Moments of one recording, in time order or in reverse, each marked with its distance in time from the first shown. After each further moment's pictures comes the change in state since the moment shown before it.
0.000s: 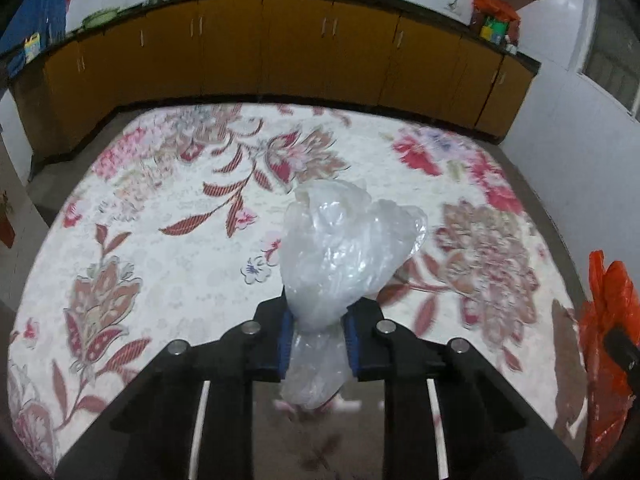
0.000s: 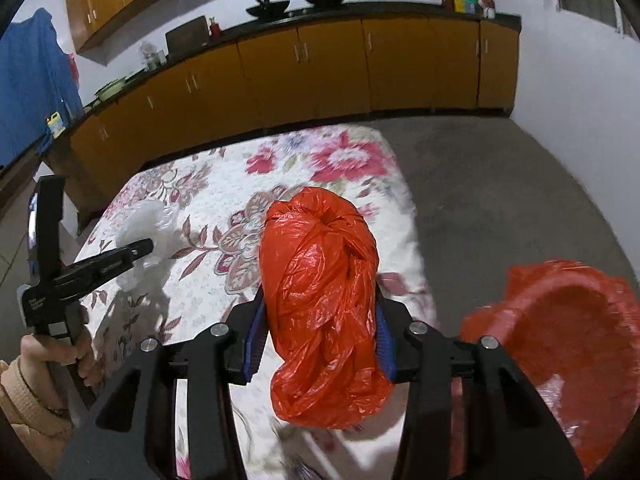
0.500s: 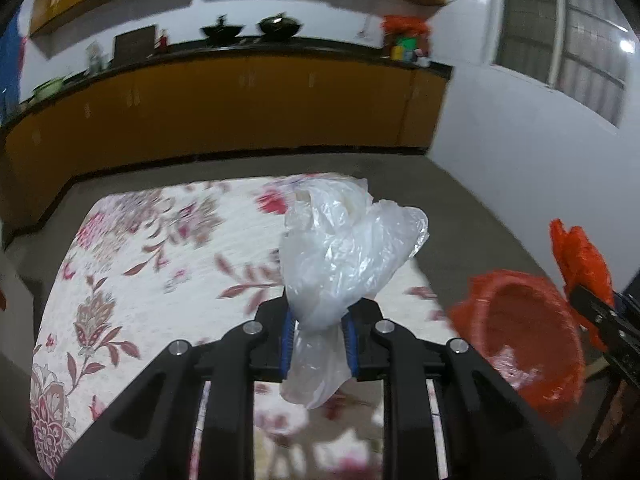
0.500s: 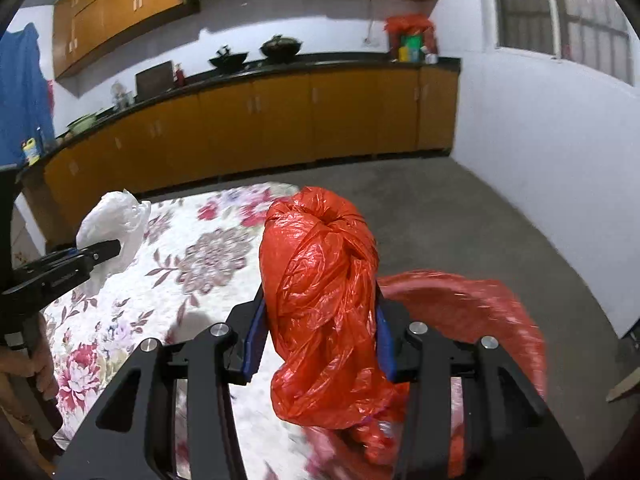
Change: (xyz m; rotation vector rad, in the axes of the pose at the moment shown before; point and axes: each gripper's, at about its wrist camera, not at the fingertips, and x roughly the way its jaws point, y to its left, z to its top) left arm -0.137 -0.115 -0.023 0.195 -0.148 -0.178; right arm -0.133 -0.054 -0.019 0.033 -0.174 -0.176
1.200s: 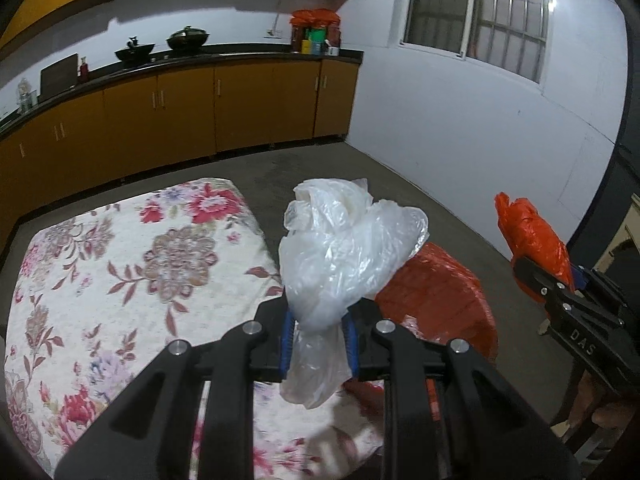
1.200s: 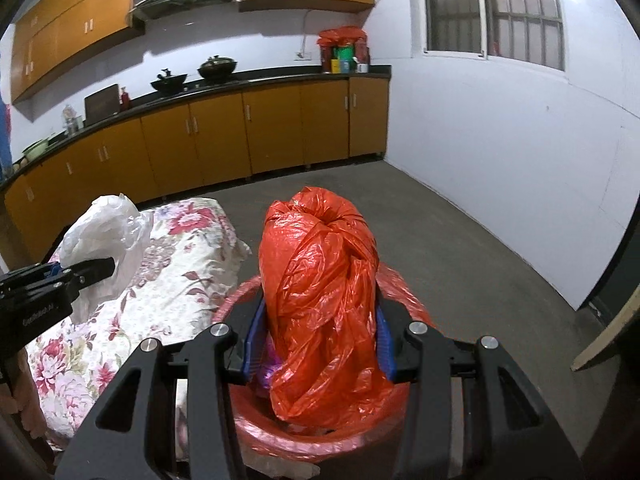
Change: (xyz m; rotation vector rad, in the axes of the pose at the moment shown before) left arm -0.044 -0.143 -0.024 0.160 0.023 -0.211; right arm -0.068 -0.076 -0.024 0.085 -0.042 -0.189
